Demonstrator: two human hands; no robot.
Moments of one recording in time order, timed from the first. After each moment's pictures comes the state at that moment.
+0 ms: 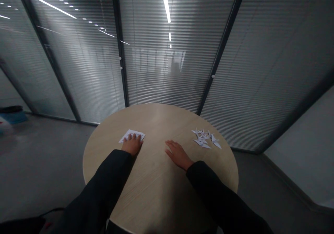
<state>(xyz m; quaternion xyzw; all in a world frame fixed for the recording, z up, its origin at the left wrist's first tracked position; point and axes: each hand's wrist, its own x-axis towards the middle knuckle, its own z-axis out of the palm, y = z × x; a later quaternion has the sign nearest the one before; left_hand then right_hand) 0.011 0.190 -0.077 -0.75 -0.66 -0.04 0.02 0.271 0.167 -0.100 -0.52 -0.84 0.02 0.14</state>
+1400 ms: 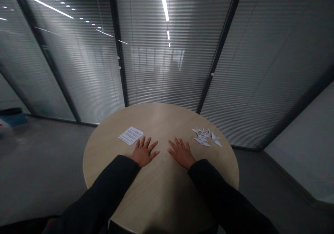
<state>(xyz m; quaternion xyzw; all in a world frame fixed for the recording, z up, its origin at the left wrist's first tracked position) 0.055 0.155 -0.085 -0.83 -0.55 -0.07 0.02 0.279 0.153 -0.087 -0.62 -0.79 0.02 0.06</state>
